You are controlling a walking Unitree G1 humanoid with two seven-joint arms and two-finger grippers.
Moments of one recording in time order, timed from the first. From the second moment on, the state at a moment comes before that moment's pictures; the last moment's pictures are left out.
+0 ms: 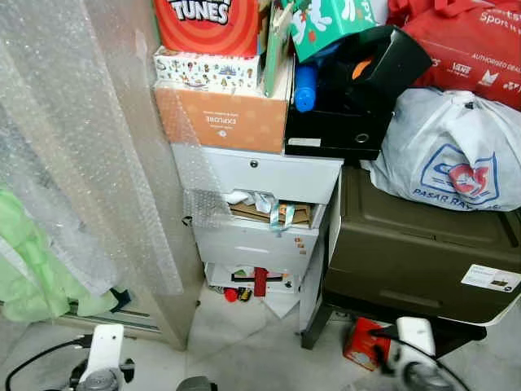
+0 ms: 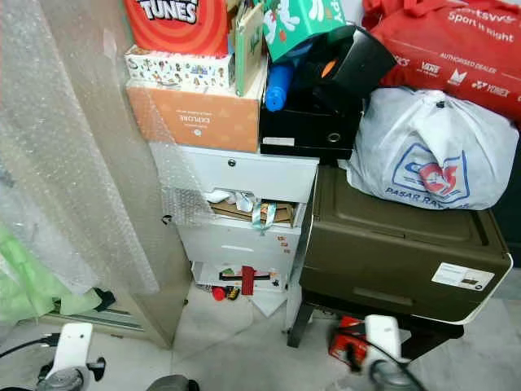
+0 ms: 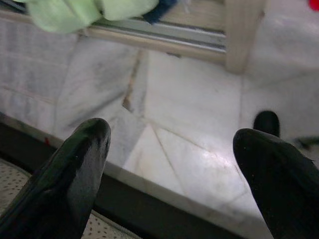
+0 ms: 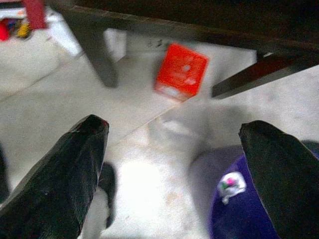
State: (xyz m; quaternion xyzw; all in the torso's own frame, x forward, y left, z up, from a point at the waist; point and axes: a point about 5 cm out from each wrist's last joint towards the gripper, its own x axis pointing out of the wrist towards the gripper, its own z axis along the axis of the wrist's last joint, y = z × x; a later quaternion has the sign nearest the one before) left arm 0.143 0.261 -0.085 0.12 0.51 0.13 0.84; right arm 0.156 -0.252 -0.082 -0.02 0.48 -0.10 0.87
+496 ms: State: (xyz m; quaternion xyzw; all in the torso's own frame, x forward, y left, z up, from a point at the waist) left arm 0.137 0.259 -0.089 0.13 0.54 0.09 0.83; right arm 0.153 -0.234 -0.090 0.02 0.51 -0.09 0.85
